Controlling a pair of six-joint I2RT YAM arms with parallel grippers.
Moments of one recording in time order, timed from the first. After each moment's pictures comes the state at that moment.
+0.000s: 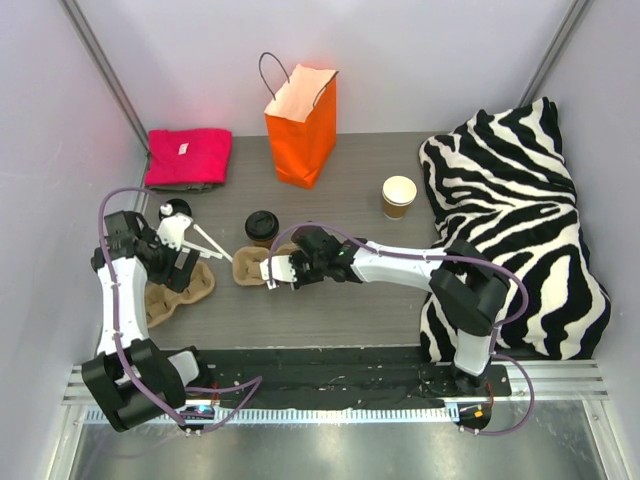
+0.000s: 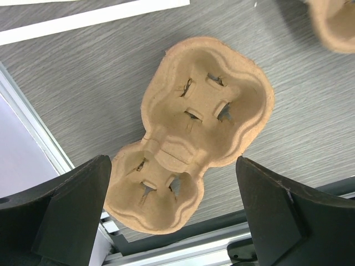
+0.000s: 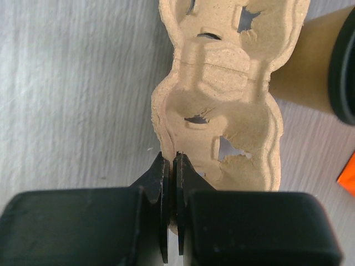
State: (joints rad) left arm 0.39 1.14 0.91 -0.90 0.29 0.80; right arm 0.97 1.83 1.19 -0.21 -0.19 -0.90
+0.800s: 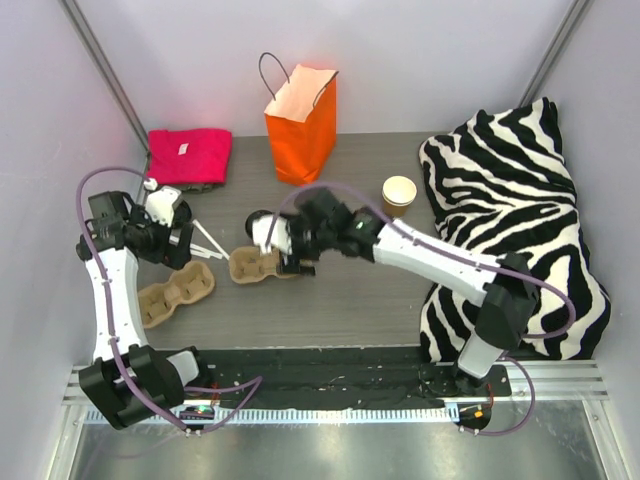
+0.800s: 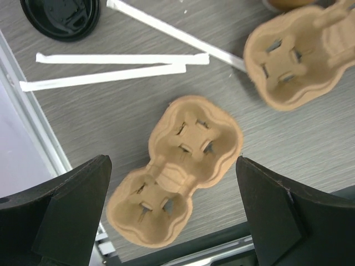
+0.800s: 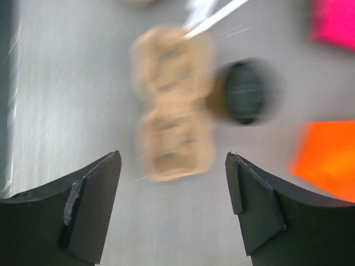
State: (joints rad) left arm 0.39 1.15 1.10 -0.95 0.42 0.67; right arm 0.97 1.68 1.45 -0.52 -0.29 -0.74
